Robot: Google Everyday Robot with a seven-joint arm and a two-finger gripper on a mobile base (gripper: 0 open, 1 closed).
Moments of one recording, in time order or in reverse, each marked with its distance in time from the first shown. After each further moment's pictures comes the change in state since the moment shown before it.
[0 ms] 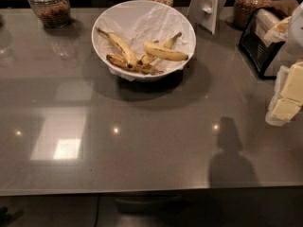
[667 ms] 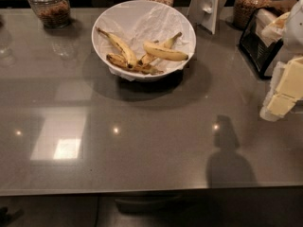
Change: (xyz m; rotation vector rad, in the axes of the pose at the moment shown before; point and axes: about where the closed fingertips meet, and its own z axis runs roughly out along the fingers) arm -0.010 -0.005 -0.001 0.020 -0.048 0.004
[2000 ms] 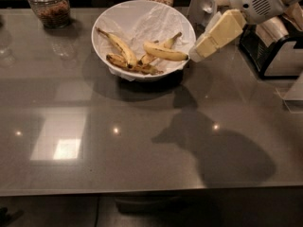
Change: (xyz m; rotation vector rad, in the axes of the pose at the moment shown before) arm -0.123 -0.086 0.020 0.023 -0.513 0.136
